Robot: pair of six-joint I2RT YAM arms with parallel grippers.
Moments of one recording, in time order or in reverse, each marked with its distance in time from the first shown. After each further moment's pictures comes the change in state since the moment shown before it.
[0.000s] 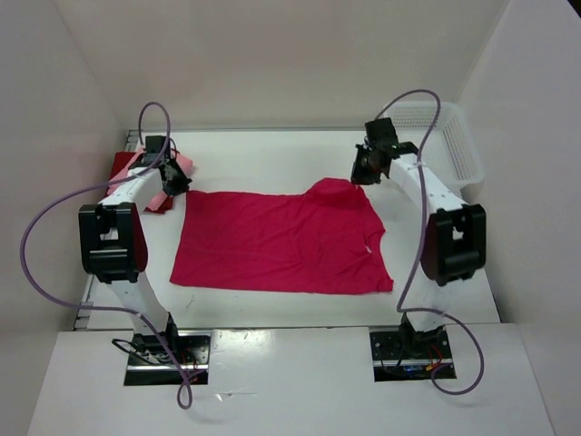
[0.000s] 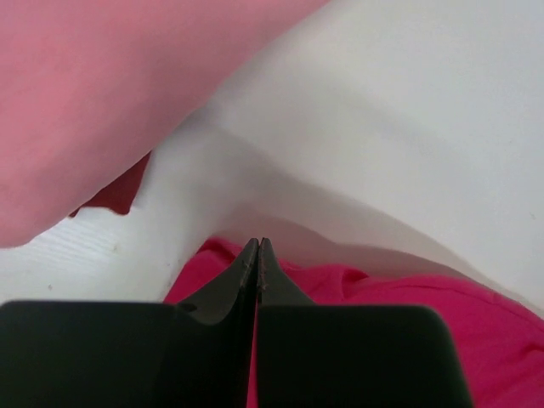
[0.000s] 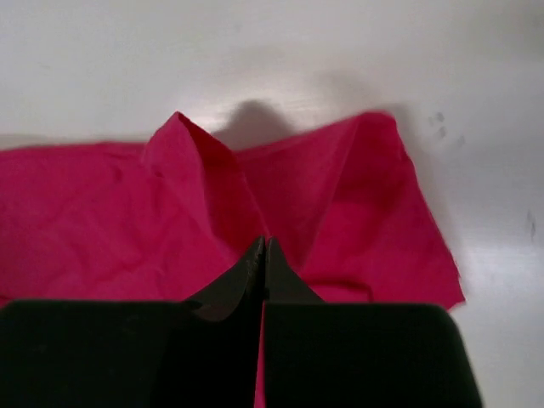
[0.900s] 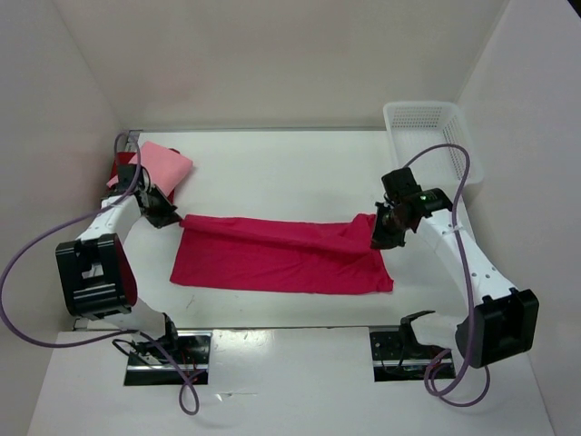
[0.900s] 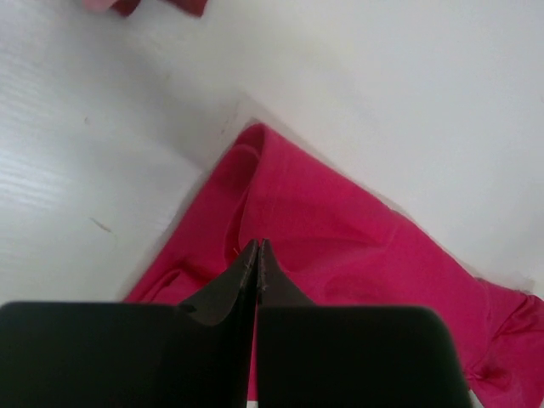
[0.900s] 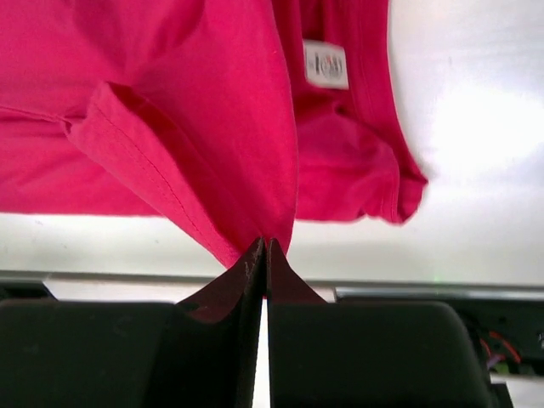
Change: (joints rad) left arm 0.150 -0.269 -0.292 -0.091 0.260 -0.003; right arm 0.038 -0.587 -0.462 -0.390 -0.028 0.106
